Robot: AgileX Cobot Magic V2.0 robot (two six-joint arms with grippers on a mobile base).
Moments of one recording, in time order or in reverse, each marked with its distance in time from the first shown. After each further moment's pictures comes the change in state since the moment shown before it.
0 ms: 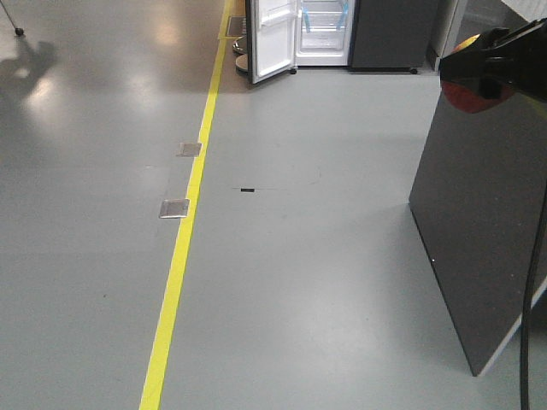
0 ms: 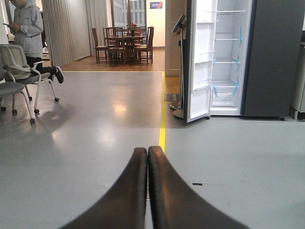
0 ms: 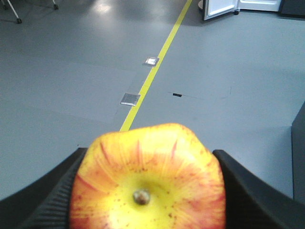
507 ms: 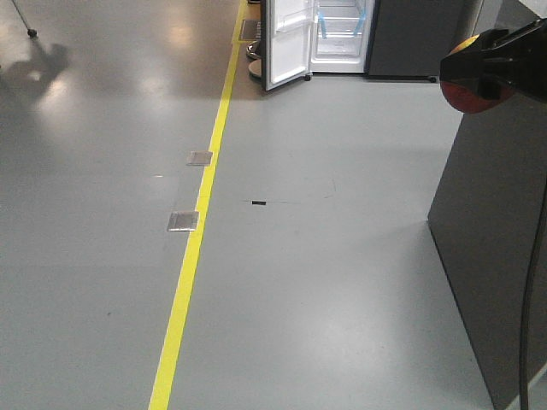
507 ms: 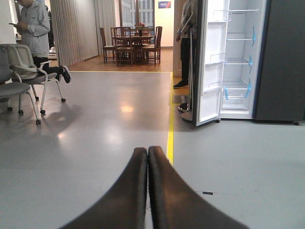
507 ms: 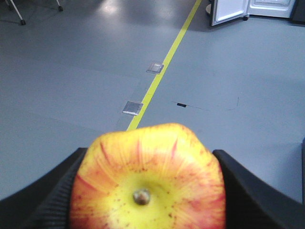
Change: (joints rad) left arm 0.000 0.000 0.000 0.000 0.000 0.000; right arm 0.000 0.000 0.000 0.000 0.000 0.000
